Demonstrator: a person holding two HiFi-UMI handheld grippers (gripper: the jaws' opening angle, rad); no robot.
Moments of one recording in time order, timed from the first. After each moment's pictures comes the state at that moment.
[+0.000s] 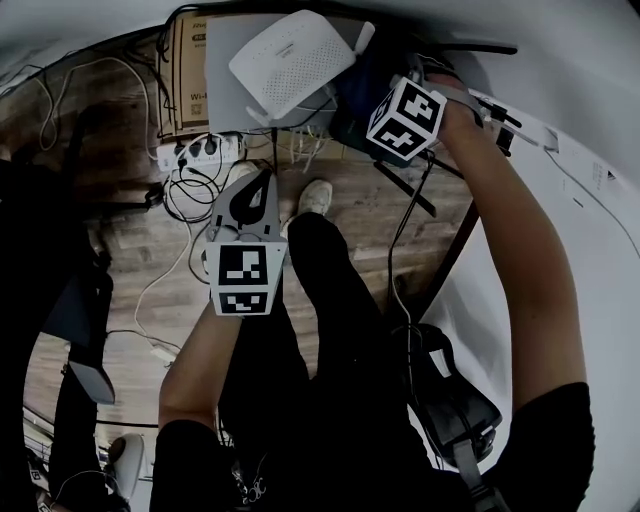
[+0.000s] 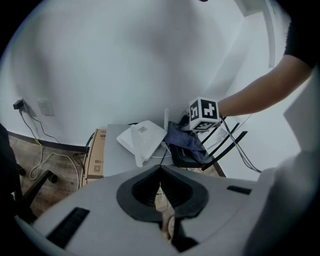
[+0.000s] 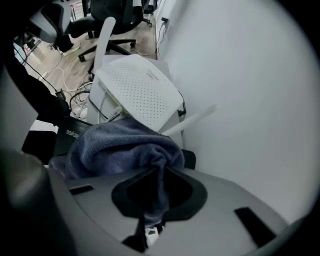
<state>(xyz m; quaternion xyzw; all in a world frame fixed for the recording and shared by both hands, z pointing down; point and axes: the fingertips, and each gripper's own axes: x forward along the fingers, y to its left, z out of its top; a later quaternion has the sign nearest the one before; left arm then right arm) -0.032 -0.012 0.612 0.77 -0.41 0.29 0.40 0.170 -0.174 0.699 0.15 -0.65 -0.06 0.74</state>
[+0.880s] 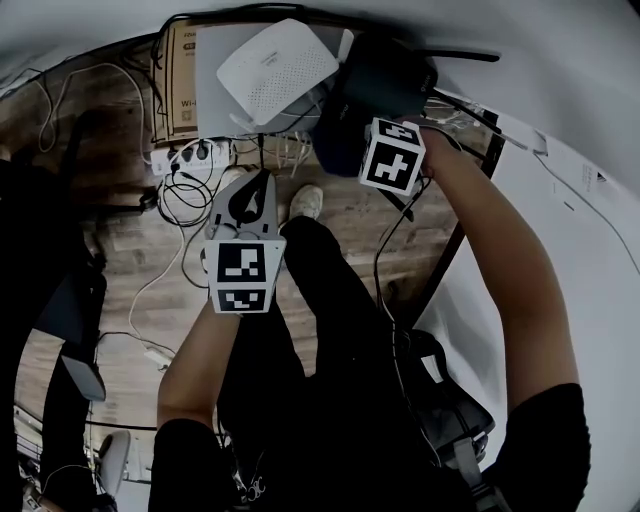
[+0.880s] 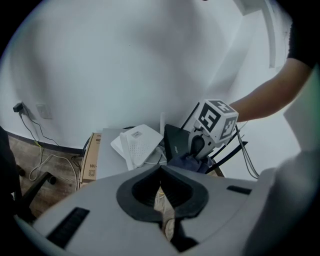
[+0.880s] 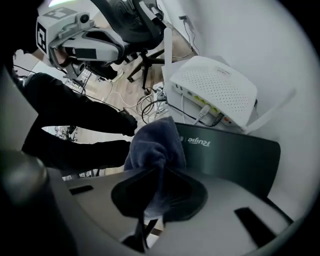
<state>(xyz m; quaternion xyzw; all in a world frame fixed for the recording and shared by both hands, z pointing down) -0.009 -0.022 0.599 0.76 -0.42 0.29 0.40 0.156 -0.022 0.688 -0.11 -0.67 0.18 0.71</state>
